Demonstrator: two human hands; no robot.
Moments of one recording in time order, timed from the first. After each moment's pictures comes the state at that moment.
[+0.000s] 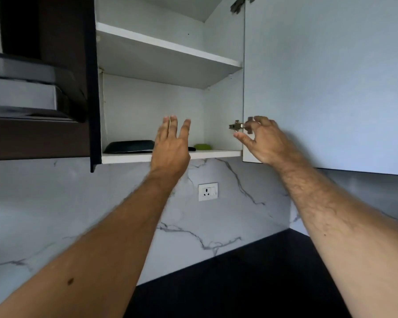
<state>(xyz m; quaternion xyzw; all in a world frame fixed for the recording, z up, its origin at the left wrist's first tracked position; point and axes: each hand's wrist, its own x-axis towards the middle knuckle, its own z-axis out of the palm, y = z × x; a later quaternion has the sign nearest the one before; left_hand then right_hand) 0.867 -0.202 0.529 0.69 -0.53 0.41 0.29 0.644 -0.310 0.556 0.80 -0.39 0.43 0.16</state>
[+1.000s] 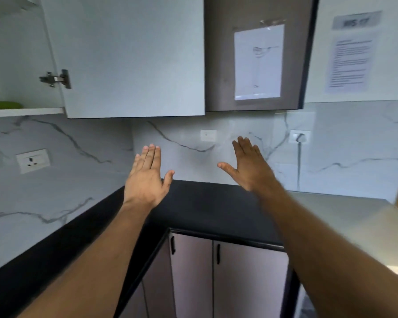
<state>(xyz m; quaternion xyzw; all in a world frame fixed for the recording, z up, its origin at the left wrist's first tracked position) 0.579 -0.137 0.349 0.47 -0.80 0.19 0.31 0.307 -0.046 0.373 0.62 -0.72 0.23 0.20</state>
